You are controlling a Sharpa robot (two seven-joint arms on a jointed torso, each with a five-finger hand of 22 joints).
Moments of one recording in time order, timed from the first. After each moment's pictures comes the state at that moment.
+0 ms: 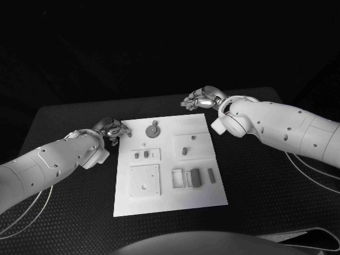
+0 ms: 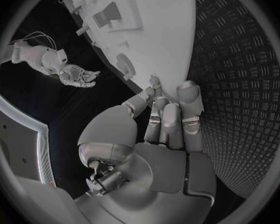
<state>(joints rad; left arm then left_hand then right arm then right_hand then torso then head) 1.11 -0.54 -0.16 0.87 -0.76 -0.31 0.06 0.96 0.11 0.56 -0.22 0.05 0.94 0.11 0.29 0.54 0.90 0.01 1.27 0.85 1.20 -0.10 1.51 0.82 0.09 1.39 -0.19 0.64 1.31 1.19 -0.62 -0.01 1.13 -0.72 -0.25 0.04 0.98 -0.08 0.52 -0.14 0.05 0.67 0.18 0.24 0.50 0.95 0.20 0.20 0.07 0.67 0.22 0.42 0.37 0.11 0.41 0.23 0.12 1.26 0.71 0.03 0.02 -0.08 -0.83</state>
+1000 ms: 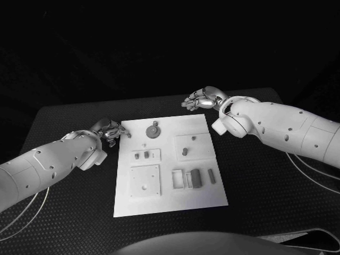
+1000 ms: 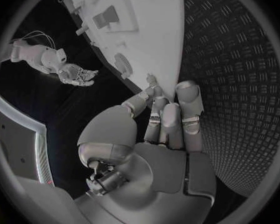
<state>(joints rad) 1.11 -0.57 -0.16 0.91 -0.76 -0.32 0.04 0.96 0.10 0.57 -0.22 0.05 0.94 0.11 0.30 0.54 0.90 0.00 1.27 0.85 1.21 -0.11 1.50 0.82 0.09 1.39 -0.19 0.64 1.31 1.19 -0.62 -0.01 1.13 -0.71 -0.25 0.04 0.98 -0.08 0.52 -0.14 0.05 0.67 0.18 0.24 0.50 0.95 0.20 0.20 0.07 0.67 0.22 0.42 0.37 0.11 0.41 0.23 0.12 1.26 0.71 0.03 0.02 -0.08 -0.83</state>
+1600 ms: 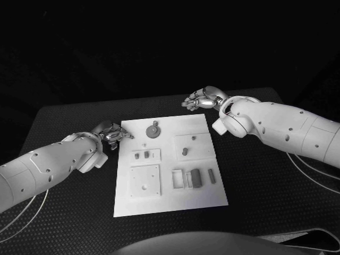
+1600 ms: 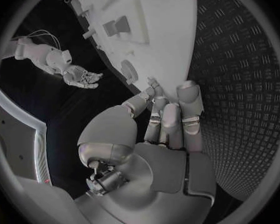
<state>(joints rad) 1.10 -0.61 -0.15 0.98 -0.77 -0.29 0.02 0.96 0.10 0.57 -0.22 0.05 0.94 0.12 0.30 0.54 0.90 0.00 1.27 0.84 1.21 -0.11 1.50 0.82 0.09 1.40 -0.20 0.64 1.31 1.19 -0.63 -0.01 1.13 -0.71 -0.25 0.04 0.98 -0.08 0.52 -0.14 0.05 0.67 0.18 0.24 0.50 0.95 0.20 0.20 0.07 0.67 0.22 0.42 0.37 0.11 0.41 0.23 0.12 1.26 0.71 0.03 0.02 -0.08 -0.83</state>
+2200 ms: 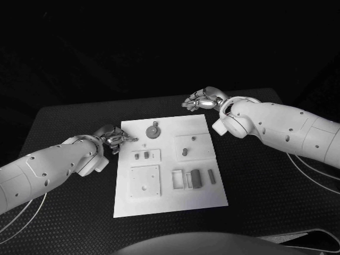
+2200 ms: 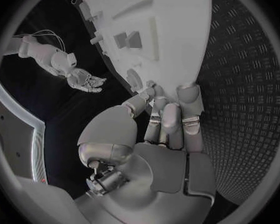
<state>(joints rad) 1.10 -0.64 -0.14 1.06 -0.78 -0.27 -0.02 0.96 0.09 0.57 -0.23 0.05 0.95 0.11 0.30 0.55 0.90 0.00 1.27 0.84 1.21 -0.11 1.50 0.82 0.09 1.40 -0.19 0.64 1.31 1.19 -0.63 -0.01 1.14 -0.71 -0.25 0.04 0.98 -0.08 0.52 -0.14 0.05 0.67 0.18 0.24 0.50 0.95 0.20 0.20 0.07 0.67 0.22 0.42 0.37 0.11 0.41 0.23 0.12 1.27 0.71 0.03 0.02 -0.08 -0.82</state>
